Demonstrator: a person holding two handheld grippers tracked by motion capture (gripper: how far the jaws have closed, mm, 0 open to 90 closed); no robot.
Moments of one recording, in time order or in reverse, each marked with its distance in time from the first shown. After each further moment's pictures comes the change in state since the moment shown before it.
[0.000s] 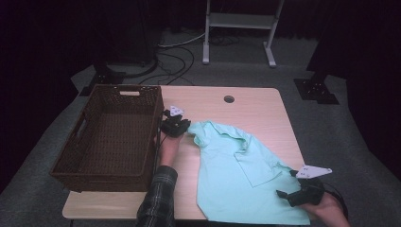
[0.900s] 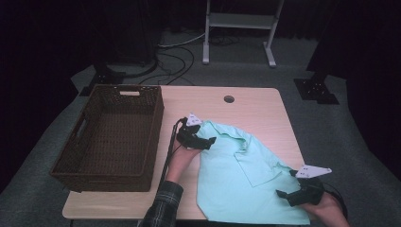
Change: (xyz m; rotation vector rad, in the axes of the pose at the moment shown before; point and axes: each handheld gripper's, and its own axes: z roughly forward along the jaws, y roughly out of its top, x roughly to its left) left arm -0.075 0.007 -0.019 0.001 -0.217 0.091; right arm 0.000 0.001 0.001 0.001 -0.001 0.006
